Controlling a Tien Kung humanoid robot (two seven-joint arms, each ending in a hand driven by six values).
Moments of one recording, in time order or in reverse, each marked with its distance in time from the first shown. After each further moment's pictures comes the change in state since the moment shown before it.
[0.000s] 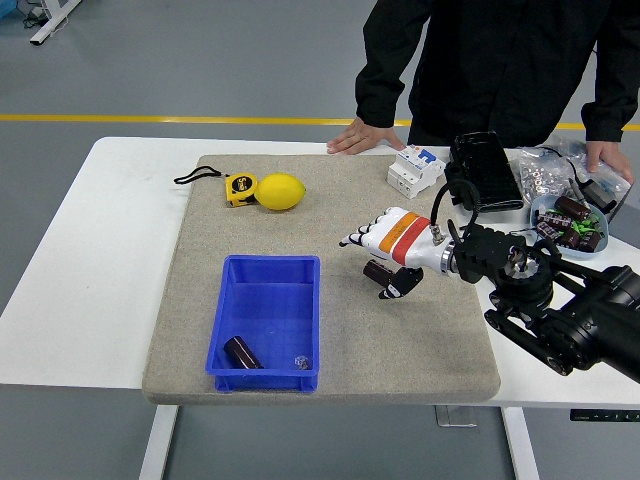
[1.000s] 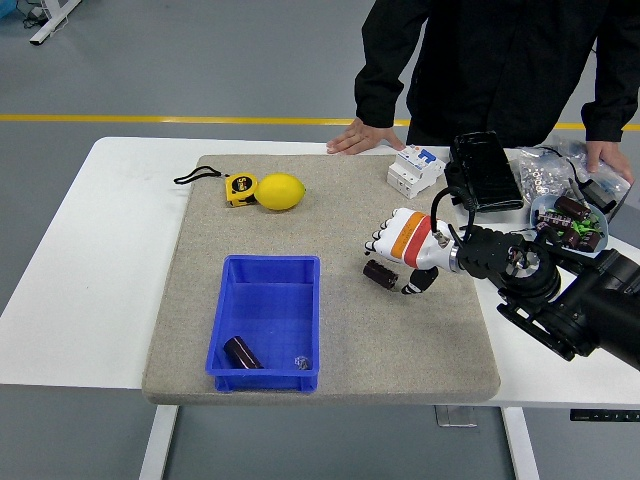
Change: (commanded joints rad) left arm -0.029 -0.008 0.023 0.000 -0.020 0.003 -0.004; right arm 0.066 0.058 -0.209 -0.218 0.005 -0.128 0.022
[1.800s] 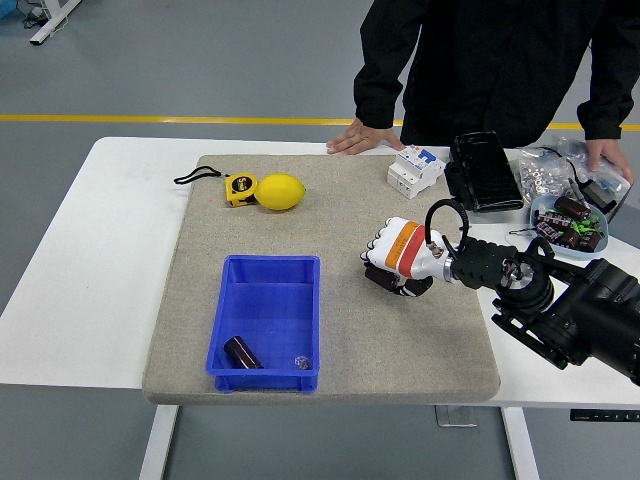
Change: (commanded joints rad) left arm -0.001 -0.003 0.007 0.000 0.003 -0.004 0.001; right arm -0.018 0.026 -0.032 -0.016 0.010 -0.043 -0.003
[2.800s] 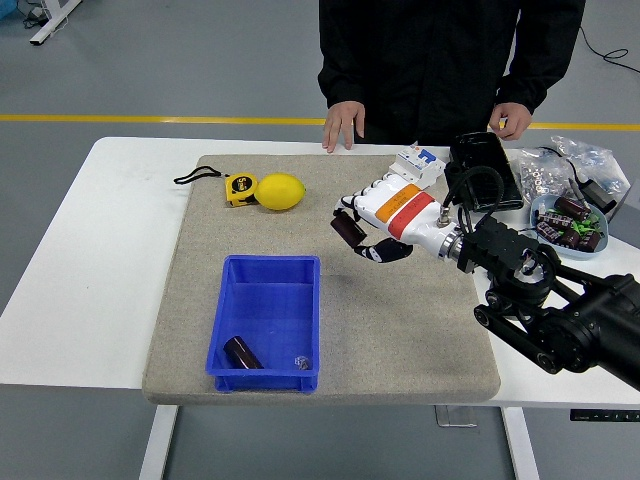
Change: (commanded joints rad) left arm 0.038 0.007 -0.035 0.000 0.038 -0.005 0.002; right arm -0.122 -0.083 0.406 0.390 0.141 -0.003 -0.089
